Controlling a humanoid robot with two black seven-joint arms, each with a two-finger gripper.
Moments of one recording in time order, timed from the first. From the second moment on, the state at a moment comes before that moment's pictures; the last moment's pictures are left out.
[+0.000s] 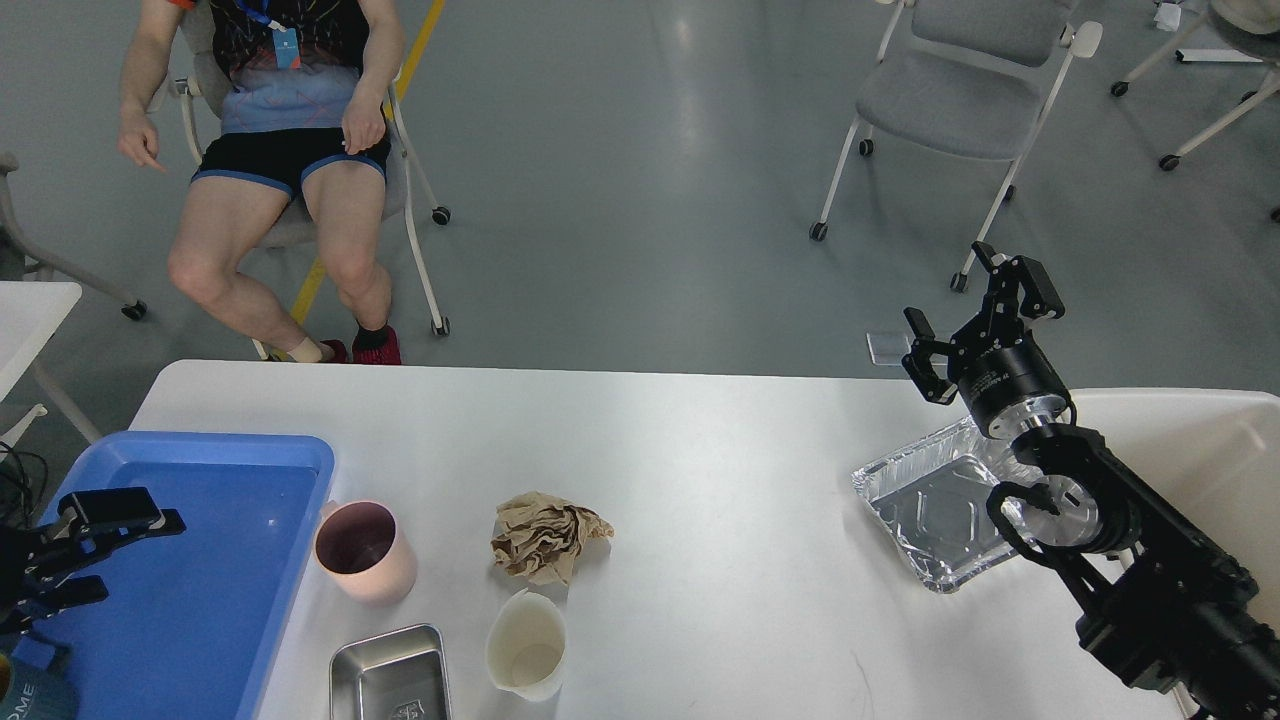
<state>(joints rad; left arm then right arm) -0.45 1.37 -0.41 -1.70 0.61 -0.31 0.17 0.45 -0.28 1.09 0.98 -0.32 0.15 0.32</state>
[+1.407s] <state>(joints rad) -0.47 0.84 -0.39 -1.36 0.76 -0.21 0.18 0.44 -0.29 1.09 0.98 -0.32 0.15 0.32</state>
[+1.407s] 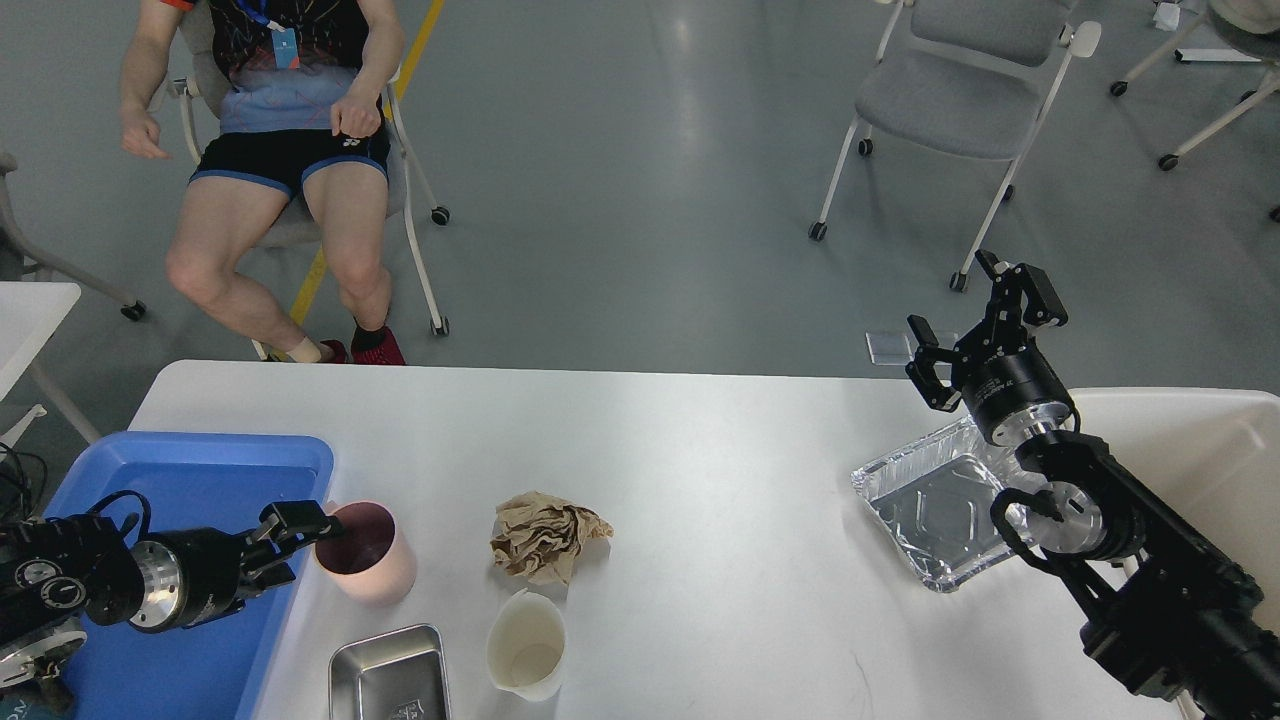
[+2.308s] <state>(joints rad) -0.49 0.79 -0.39 -1.37 0.77 -0.20 0.31 0.43 -0.29 1.09 0.98 -0.32 0.15 0.32</state>
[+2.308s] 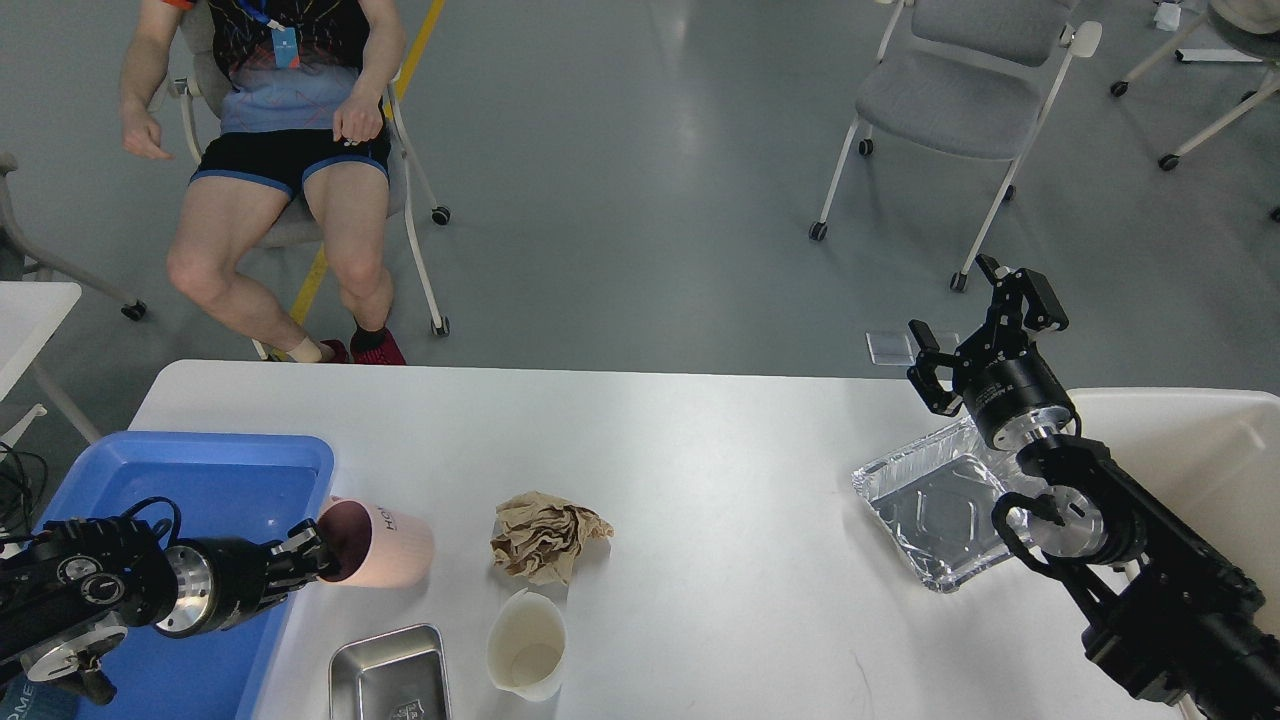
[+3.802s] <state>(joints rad) -0.57 1.30 -0.11 -1.61 0.69 -0.35 0.40 0.43 -0.29 1.09 0.97 -0.32 0.16 0.32</state>
